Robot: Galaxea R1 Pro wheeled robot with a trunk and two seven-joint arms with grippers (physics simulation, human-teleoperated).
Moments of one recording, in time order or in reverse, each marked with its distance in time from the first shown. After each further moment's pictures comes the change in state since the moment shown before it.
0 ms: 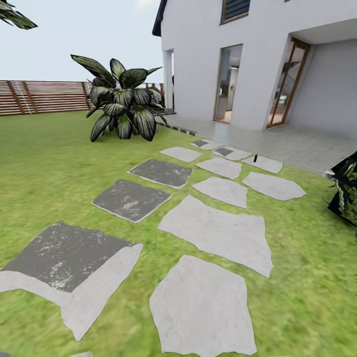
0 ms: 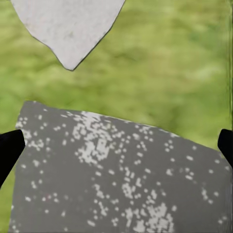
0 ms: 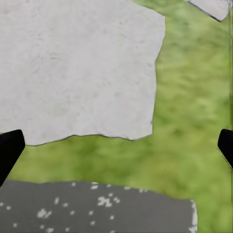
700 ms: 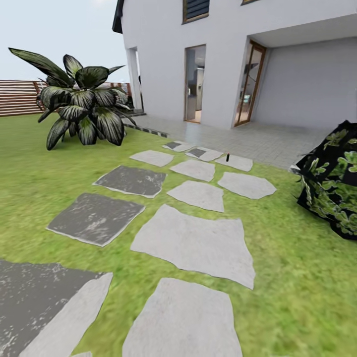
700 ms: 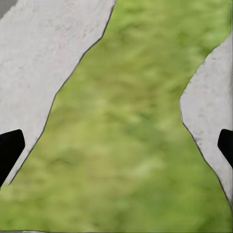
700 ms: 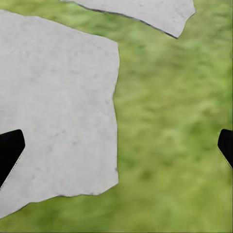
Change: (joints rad) left arm 0.001 0.000 0.001 0.000 0.000 -0.001 0.000; right arm 0.000 0.000 0.000 0.000 0.000 0.000 0.000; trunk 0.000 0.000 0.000
